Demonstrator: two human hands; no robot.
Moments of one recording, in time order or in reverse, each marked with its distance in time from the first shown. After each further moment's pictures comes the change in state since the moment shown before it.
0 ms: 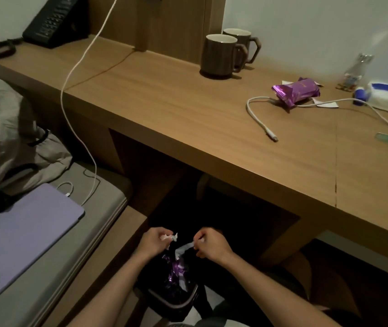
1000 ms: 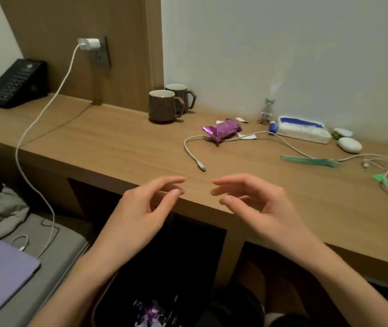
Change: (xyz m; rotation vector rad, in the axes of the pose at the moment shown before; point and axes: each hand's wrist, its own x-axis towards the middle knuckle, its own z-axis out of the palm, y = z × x) left_hand -0.183 0.249 -0.068 -0.038 0.252 0.835; right_hand -0.240 -0.083 -0.211 0.144 0.468 -0.772
